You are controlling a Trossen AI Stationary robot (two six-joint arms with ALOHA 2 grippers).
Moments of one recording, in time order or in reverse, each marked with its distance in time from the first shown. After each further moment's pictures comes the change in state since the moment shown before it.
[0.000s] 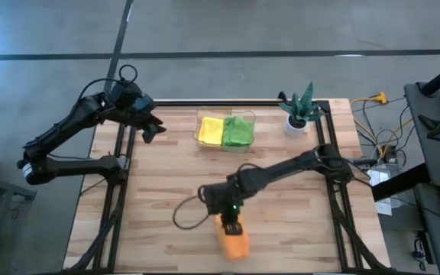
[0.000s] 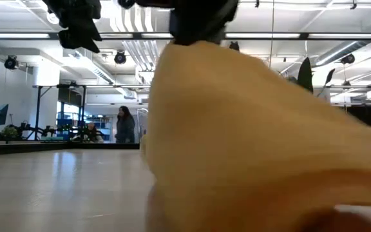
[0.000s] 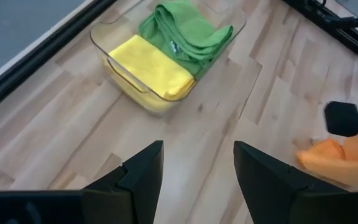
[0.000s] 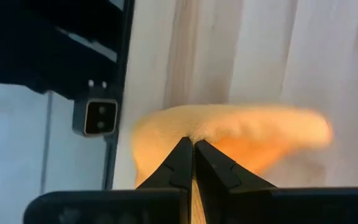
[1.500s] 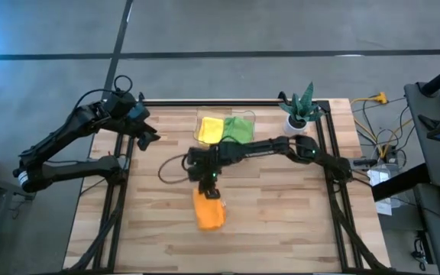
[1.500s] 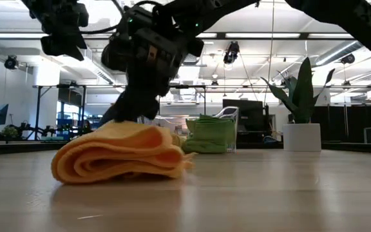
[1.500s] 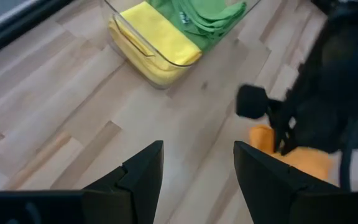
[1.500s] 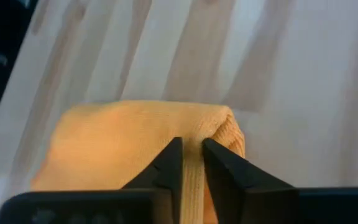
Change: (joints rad) left arm 0.000 -0.133 -0.139 -0.026 -0.018 -0.072; right arm -0.277 0.247 0.202 0.086 -0.027 -0.391
